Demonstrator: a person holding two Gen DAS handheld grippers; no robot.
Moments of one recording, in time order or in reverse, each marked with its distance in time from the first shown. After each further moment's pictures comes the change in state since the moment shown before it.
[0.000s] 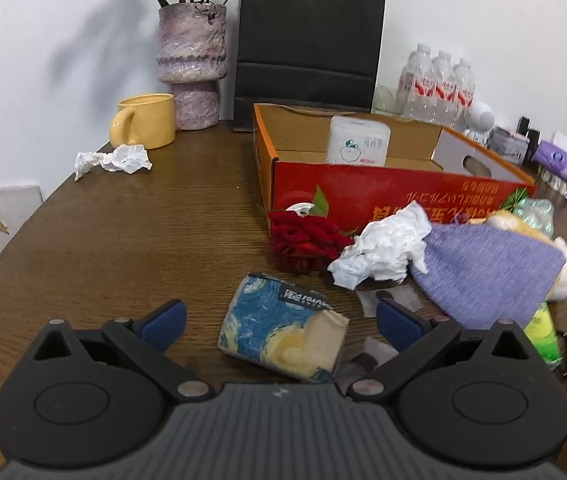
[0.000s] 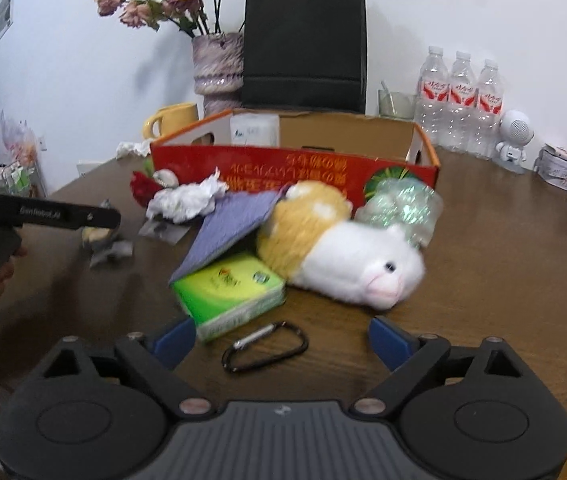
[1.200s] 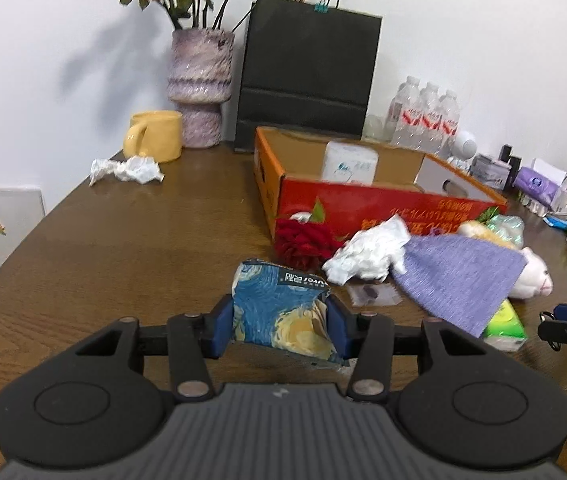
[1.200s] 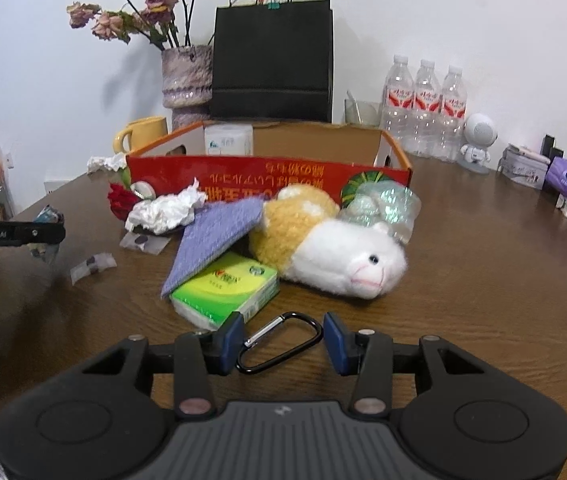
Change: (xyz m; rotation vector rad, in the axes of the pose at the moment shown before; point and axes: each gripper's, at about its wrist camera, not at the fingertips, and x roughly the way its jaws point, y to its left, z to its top) left arm -0.047 0.014 -0.013 -0.048 -0.090 -0.061; right arm -0.011 0.013 -0.002 0.050 -0.055 -0.116
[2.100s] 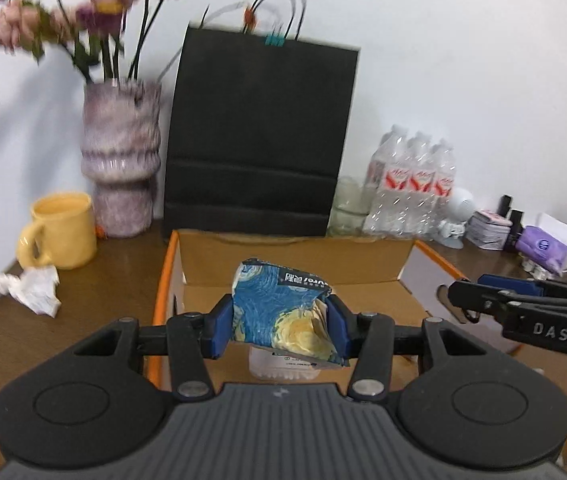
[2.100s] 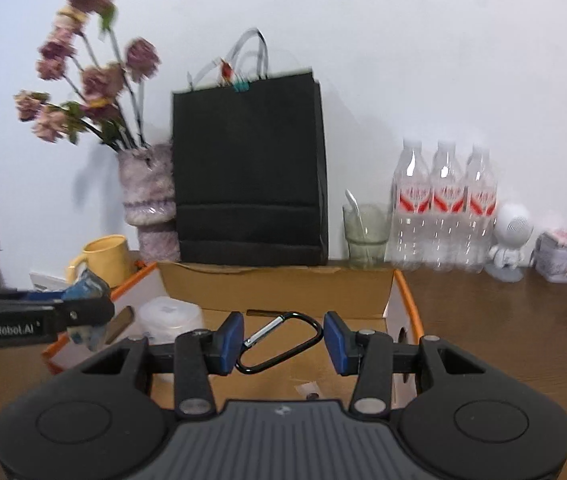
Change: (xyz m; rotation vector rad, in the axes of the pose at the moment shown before) left arm 0.136 -0.061 0.126 0.002 -0.068 -0.051; right arm 0.128 -0.043 0.161 0.063 -0.191 0.033
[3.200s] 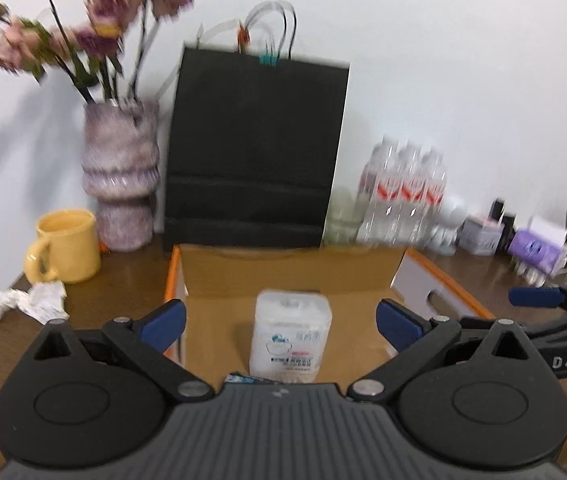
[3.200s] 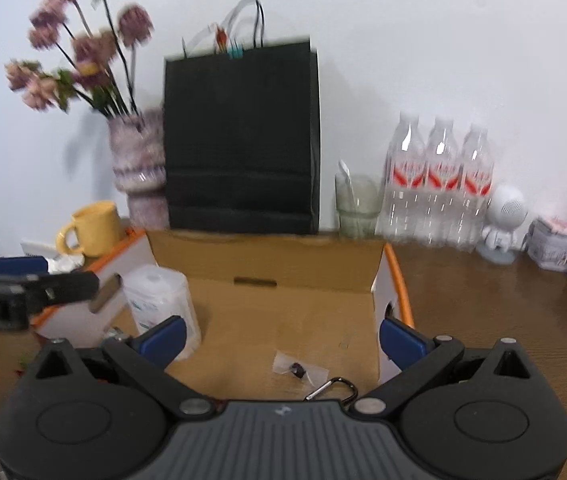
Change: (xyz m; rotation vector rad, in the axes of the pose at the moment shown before) left arm -0.041 0.002 0.006 0.032 -0.059 -0.012; right arm -0.019 0.001 0.000 -0.043 0.074 -0.021
